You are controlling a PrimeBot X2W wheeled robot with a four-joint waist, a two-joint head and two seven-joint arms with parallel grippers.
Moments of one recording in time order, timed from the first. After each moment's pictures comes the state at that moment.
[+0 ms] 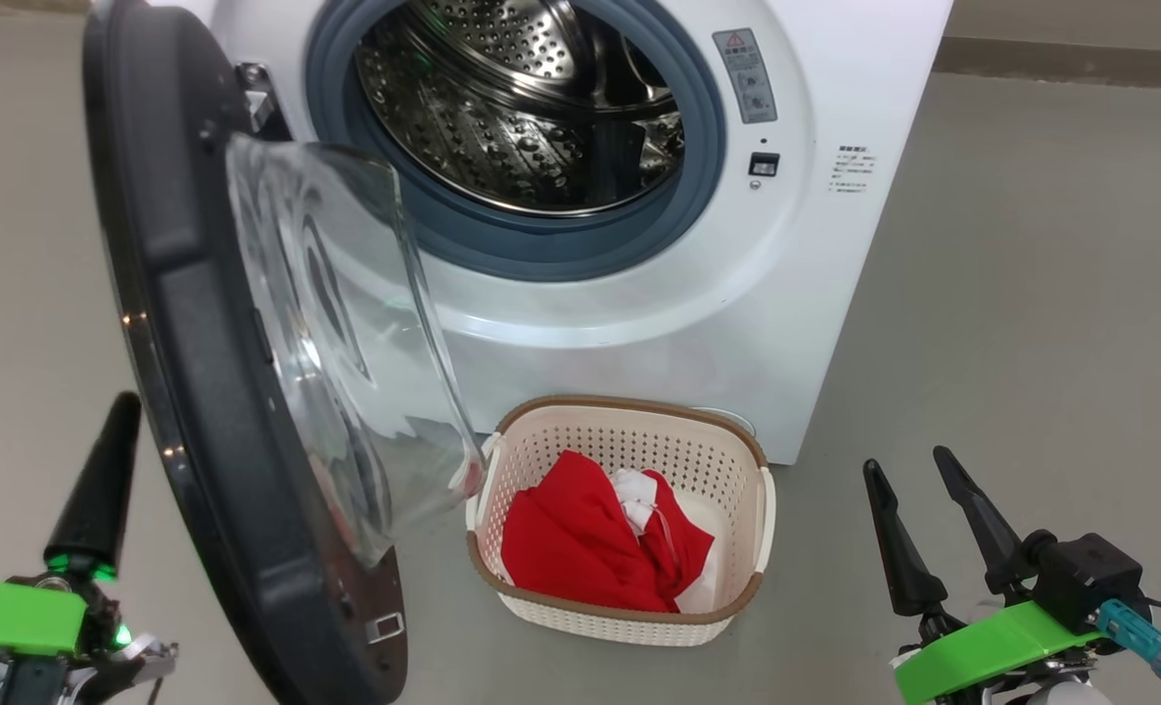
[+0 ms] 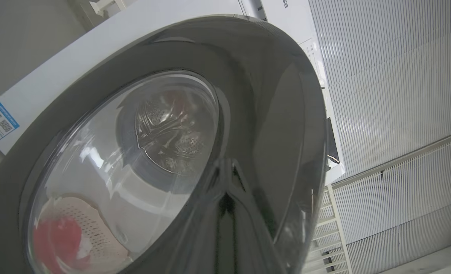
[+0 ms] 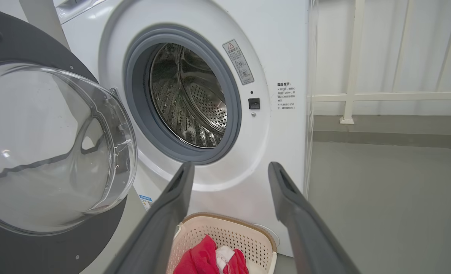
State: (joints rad) left arm -0.12 0.03 0.28 -0.20 -1.28 0.16 0.29; right arm -0.03 -0.07 0.06 0.21 0.33 0.12 -0.26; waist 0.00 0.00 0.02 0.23
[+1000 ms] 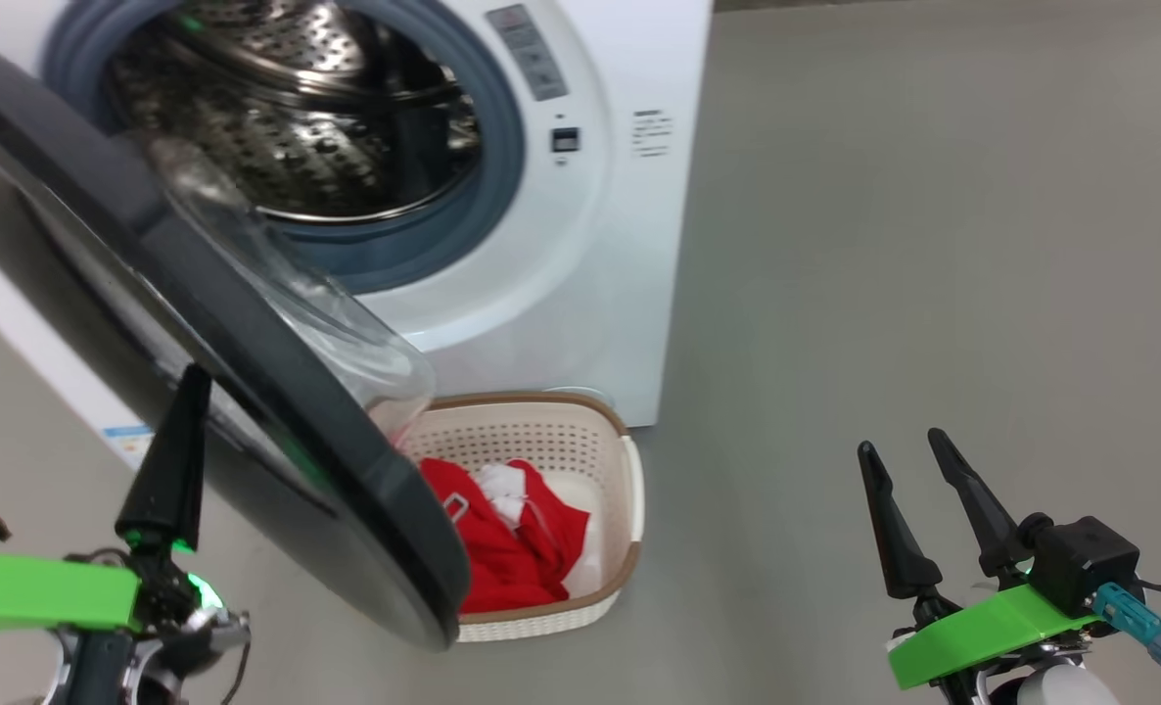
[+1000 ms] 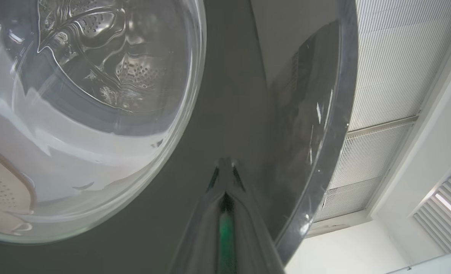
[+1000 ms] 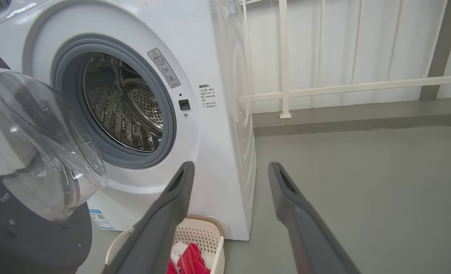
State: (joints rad) left arm -0.15 0.04 0.13 -0.22 -1.51 0.18 0.18; right arm -0.06 -0.06 0.07 0.21 0.34 0.12 -0.26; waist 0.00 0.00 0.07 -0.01
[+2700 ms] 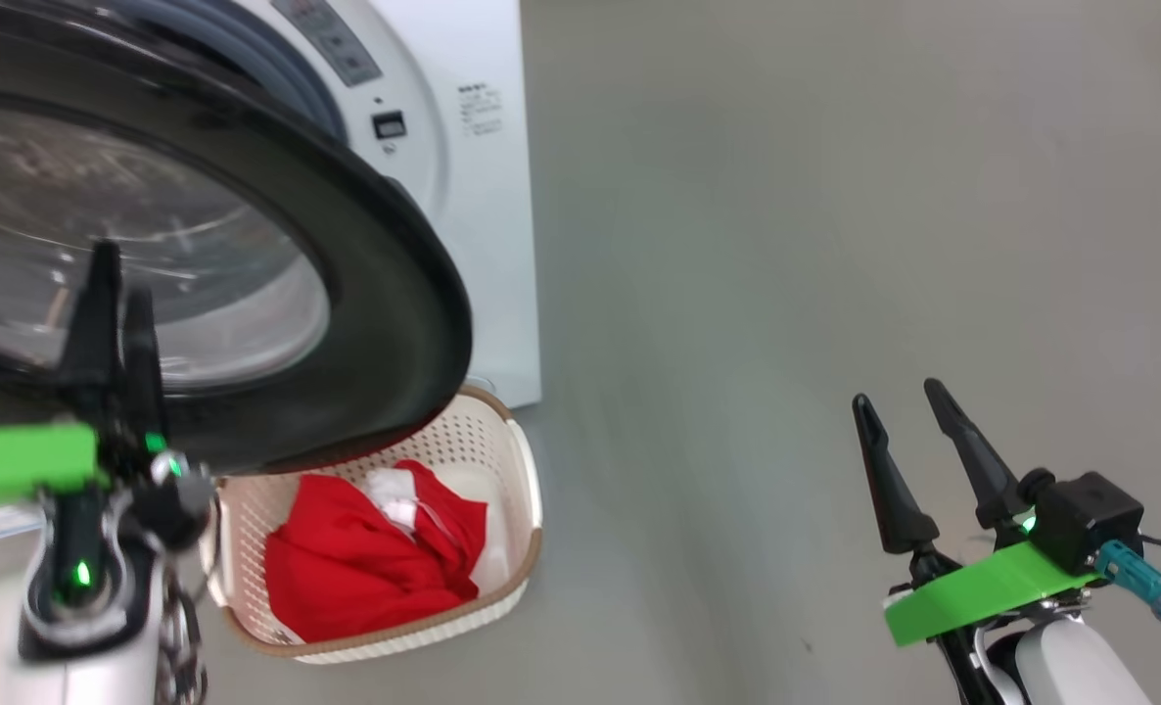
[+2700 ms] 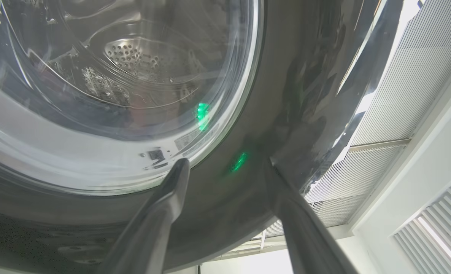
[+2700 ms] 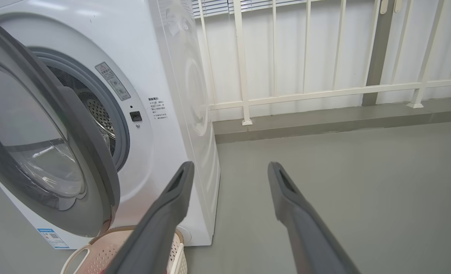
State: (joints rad) left arm -0.49 0.05 0.17 0.26 -1.57 0.01 0.04; right arm -0.14 -0.08 0.09 0.21 0.35 0.12 -0.26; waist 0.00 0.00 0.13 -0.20
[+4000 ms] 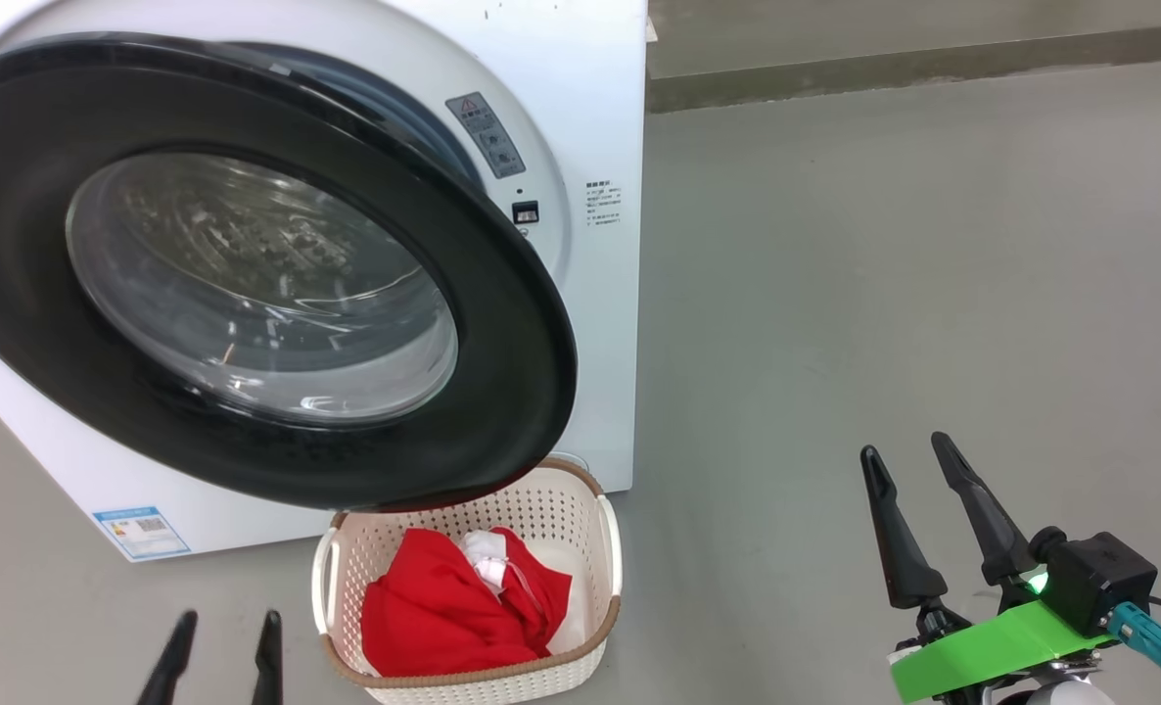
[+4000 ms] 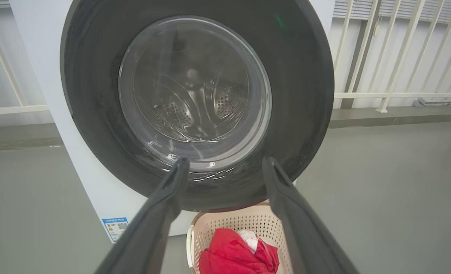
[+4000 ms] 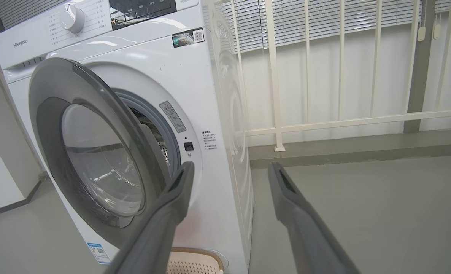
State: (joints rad) left arm 0.16 0.08 0.09 0.06 -0.17 -0.12 -0.25; right arm -0.02 -0.06 0.07 0.13 0.36 0.12 -0.26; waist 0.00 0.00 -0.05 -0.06
